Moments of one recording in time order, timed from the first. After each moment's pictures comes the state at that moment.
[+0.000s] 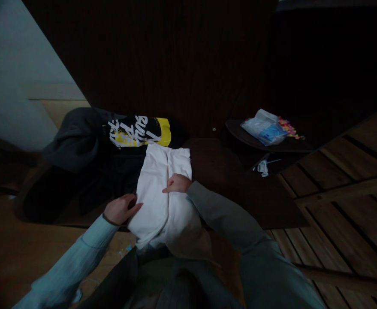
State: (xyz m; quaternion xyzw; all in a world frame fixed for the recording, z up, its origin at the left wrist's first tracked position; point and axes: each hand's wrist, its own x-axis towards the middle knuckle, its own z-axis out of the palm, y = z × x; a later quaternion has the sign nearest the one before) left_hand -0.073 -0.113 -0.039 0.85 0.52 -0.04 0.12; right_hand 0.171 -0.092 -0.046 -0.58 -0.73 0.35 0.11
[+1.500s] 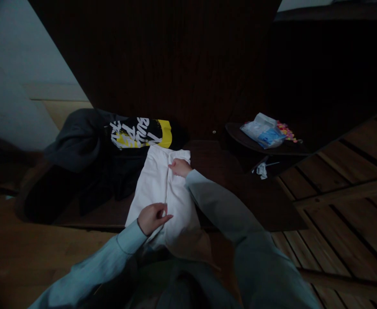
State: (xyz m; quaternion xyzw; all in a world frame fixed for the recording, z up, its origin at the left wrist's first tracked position) left_hand -0.001 -0.151 -0.060 0.86 0.41 0.09 0.30; right_hand 0.178 -0.050 -0.031 -0.69 -0.63 0.30 0.17
